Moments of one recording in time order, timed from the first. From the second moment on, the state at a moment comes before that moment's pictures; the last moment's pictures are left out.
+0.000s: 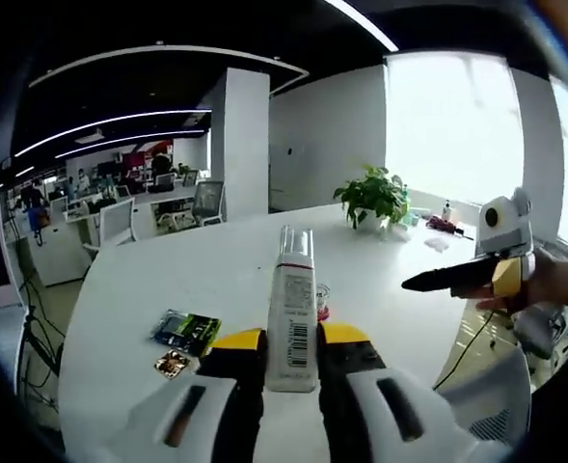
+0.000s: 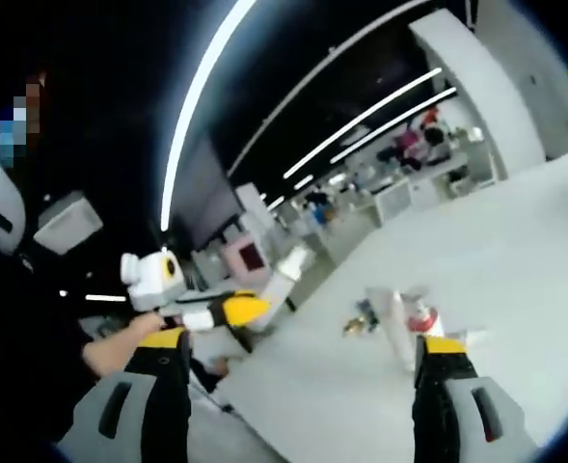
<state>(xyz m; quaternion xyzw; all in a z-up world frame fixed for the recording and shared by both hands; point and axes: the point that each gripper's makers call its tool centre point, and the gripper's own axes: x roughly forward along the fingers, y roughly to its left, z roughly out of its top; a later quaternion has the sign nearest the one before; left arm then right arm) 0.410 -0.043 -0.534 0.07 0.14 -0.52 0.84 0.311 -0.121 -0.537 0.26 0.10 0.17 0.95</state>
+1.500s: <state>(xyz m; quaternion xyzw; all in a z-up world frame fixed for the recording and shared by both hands) 0.349 -0.059 -0.494 0.09 0.06 -0.60 0.80 0.361 -0.072 -0.476 0.42 0.00 0.24 0.88</state>
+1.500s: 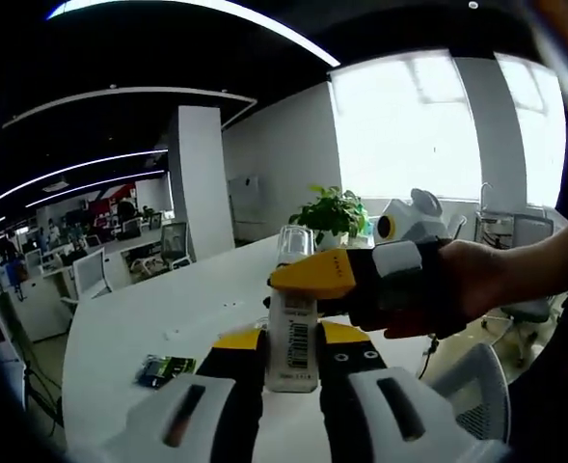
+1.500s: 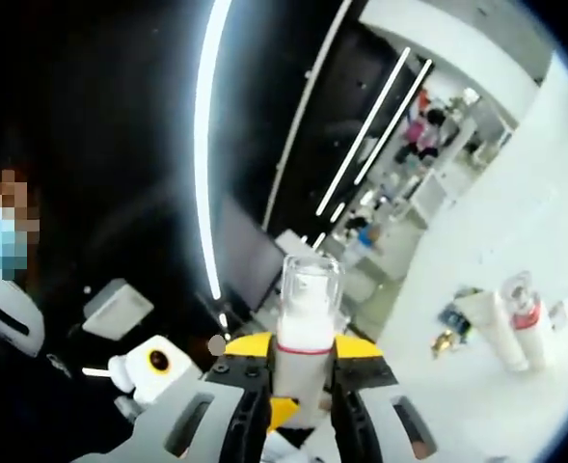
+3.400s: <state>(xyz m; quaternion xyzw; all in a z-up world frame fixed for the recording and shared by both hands) 0.256 -0.017 -0.413 -0.16 0.14 -0.88 0.42 0.280 0.016 -0.382 0.15 0.04 0.75 0.64</state>
